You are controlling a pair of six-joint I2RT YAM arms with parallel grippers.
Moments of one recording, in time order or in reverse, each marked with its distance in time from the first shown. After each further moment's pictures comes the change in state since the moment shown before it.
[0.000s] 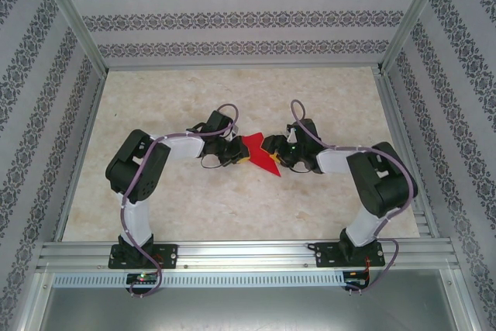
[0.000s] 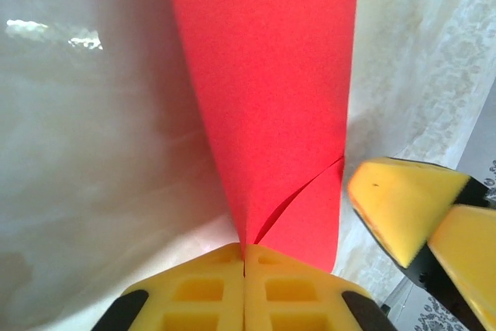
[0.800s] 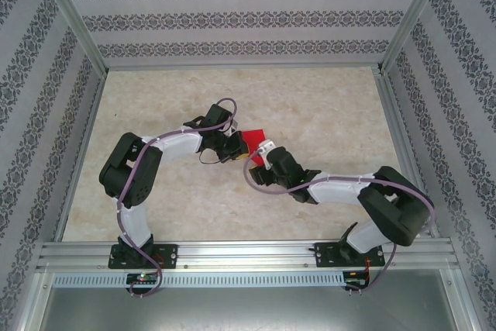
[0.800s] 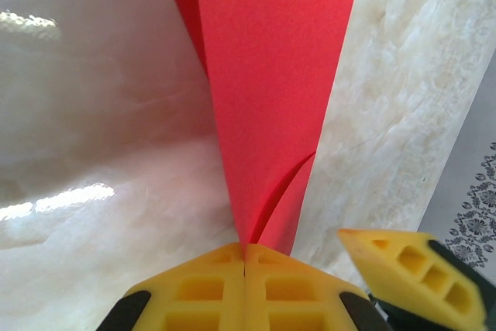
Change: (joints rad) left arm 0.000 -0.055 0.066 -0.160 -0.008 0.010; right arm 0.418 -0.161 -0.149 0.046 0.664 -0.849
